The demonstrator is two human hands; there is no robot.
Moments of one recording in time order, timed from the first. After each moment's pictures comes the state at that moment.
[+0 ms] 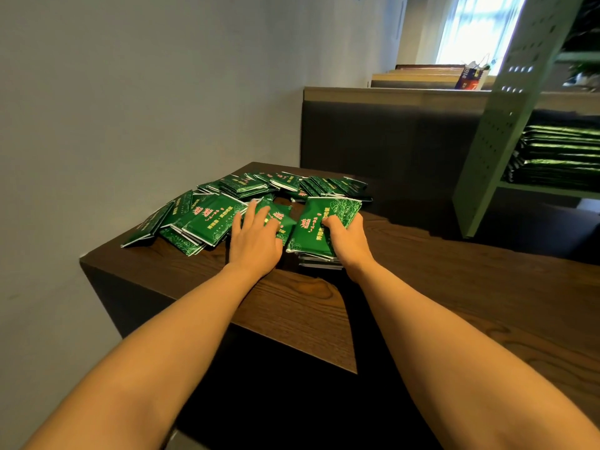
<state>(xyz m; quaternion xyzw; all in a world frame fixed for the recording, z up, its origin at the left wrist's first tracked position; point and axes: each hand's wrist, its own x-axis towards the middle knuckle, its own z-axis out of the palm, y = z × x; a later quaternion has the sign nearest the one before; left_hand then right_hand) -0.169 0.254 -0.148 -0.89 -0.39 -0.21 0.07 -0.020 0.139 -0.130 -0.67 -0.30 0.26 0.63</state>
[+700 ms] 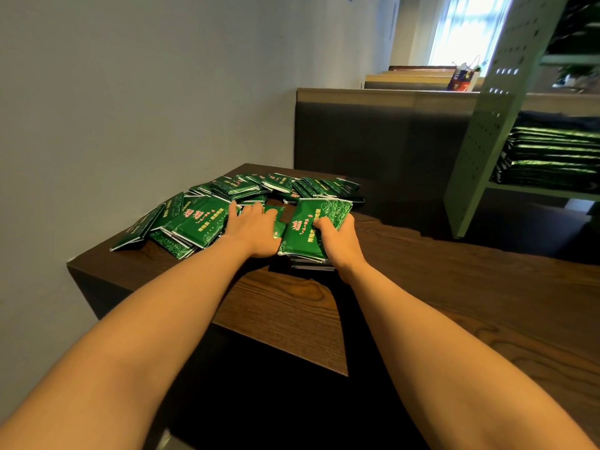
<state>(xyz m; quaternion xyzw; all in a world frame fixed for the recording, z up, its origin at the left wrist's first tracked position) -0.150 0.275 -0.111 -0.92 -0.39 -0.03 0.08 -0.020 0.141 -0.132 -0.66 -0.30 0.26 0.63</state>
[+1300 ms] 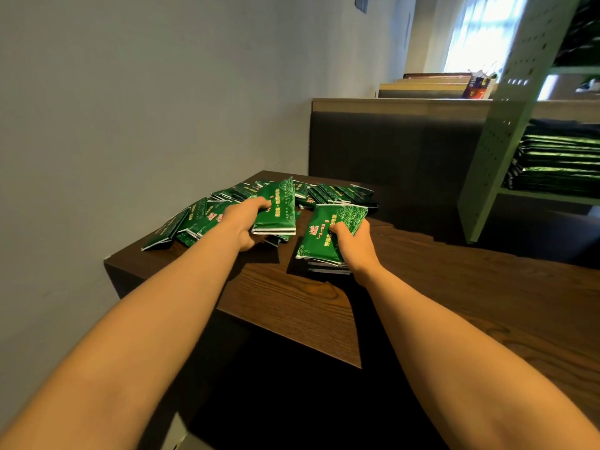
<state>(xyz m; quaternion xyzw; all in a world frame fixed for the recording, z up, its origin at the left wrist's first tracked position) -0.191 0.268 -0.068 -0.46 -0.48 -0.34 -0.67 -0.023 0.131 -0.127 -0.66 -0.30 0.27 0.63</state>
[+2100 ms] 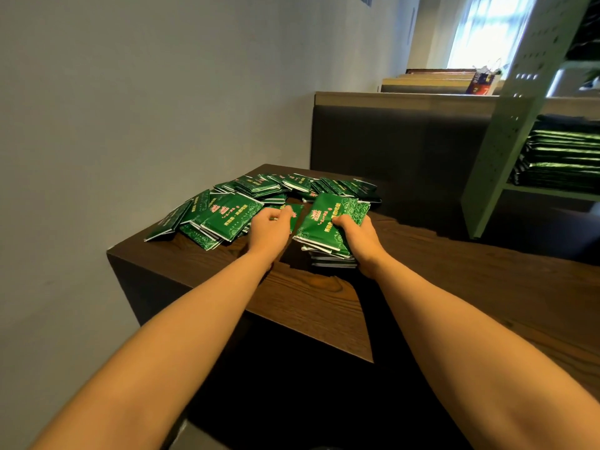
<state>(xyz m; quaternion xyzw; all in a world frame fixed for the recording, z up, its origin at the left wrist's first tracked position) -0.173 0.219 -0.109 -0.65 -0.44 -0.41 -0.46 -0.024 0.128 -0.119 -0.63 -0.32 0.32 0.63</state>
